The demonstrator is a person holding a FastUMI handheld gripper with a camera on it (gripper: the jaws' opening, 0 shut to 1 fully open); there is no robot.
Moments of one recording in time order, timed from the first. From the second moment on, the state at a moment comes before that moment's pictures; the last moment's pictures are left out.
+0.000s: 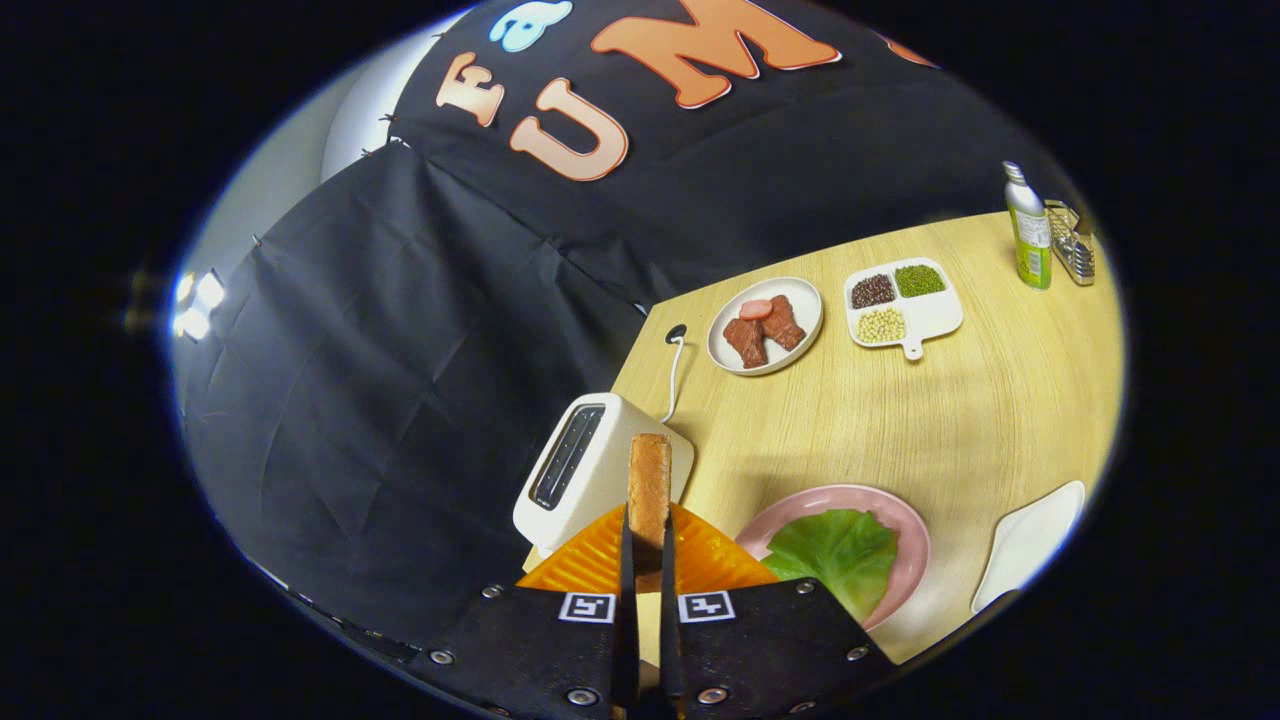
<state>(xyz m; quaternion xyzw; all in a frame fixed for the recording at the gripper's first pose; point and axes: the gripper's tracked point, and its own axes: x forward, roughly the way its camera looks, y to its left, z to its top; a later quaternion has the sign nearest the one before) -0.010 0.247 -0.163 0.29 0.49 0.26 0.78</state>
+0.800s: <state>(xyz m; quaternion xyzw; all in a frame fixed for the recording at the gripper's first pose) -0.072 0.183 -0.293 0.29 0.57 0.20 0.75</state>
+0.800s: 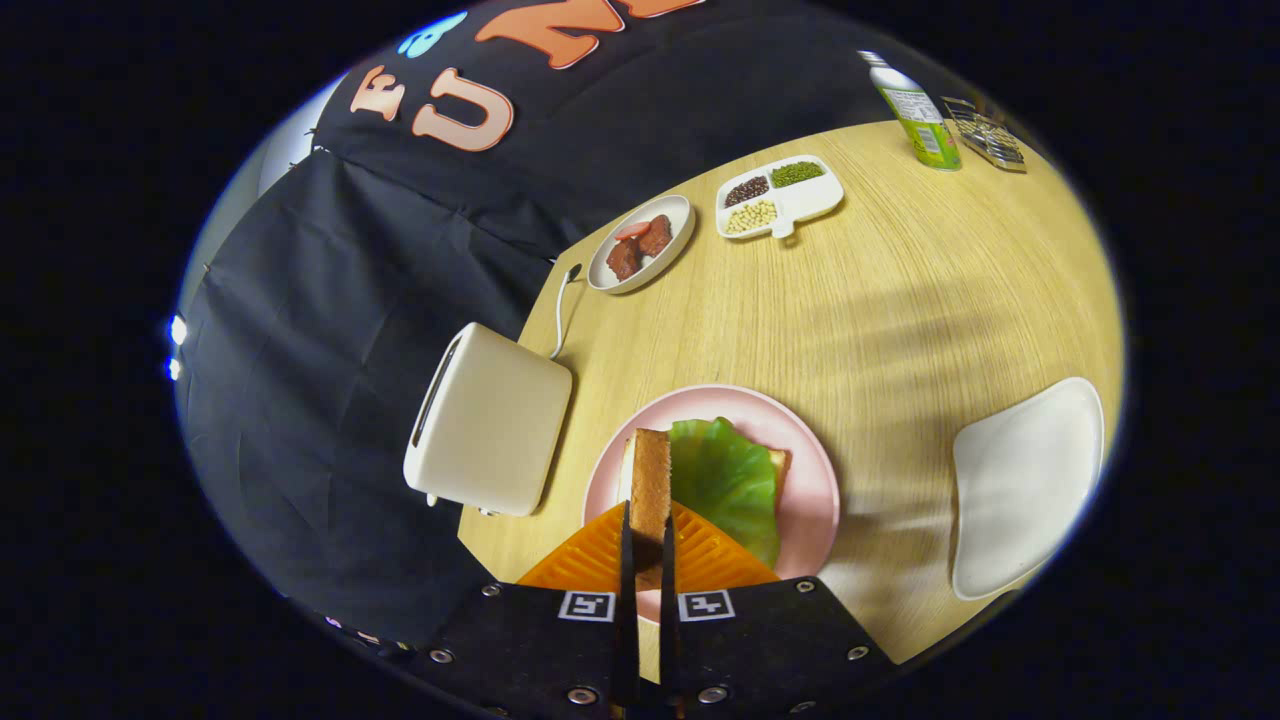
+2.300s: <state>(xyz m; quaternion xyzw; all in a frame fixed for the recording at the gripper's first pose) 0.032 0.120 -0.149 0.05 0.21 0.10 0.97</state>
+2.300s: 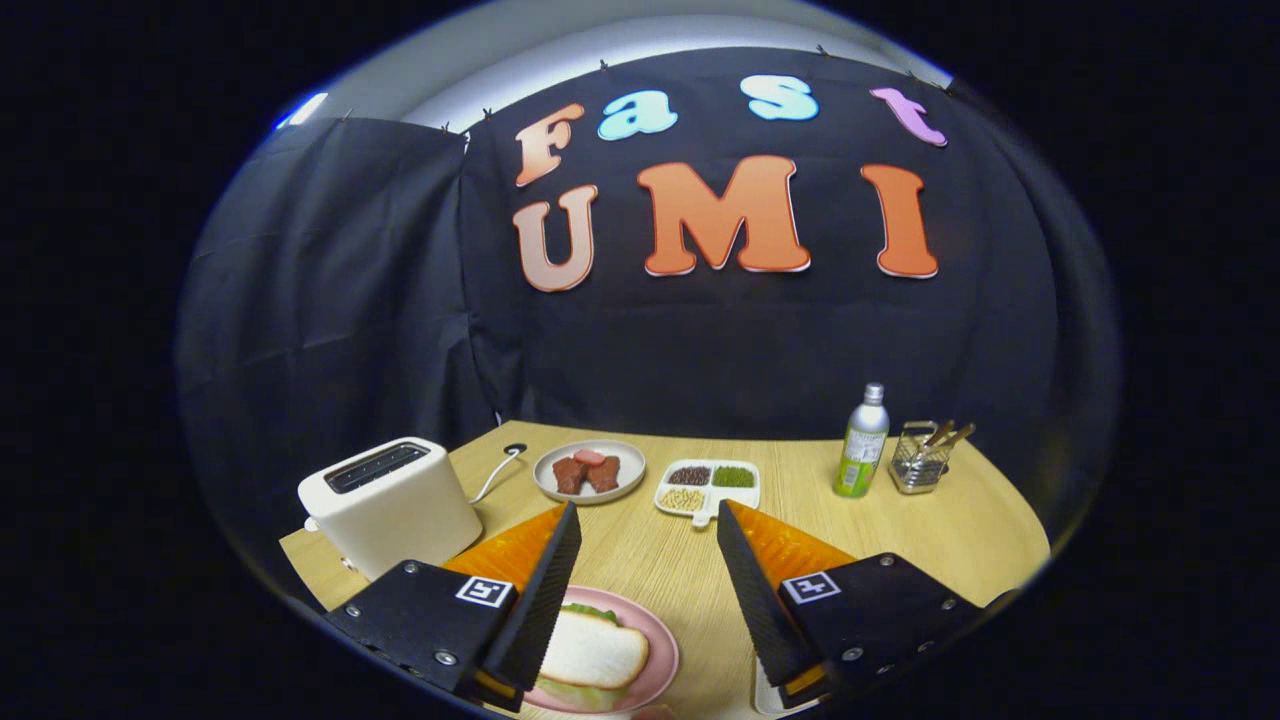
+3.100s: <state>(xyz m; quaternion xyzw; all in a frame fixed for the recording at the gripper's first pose) 0.034 0.118 -0.078 0.01 0.05 0.05 1.00</state>
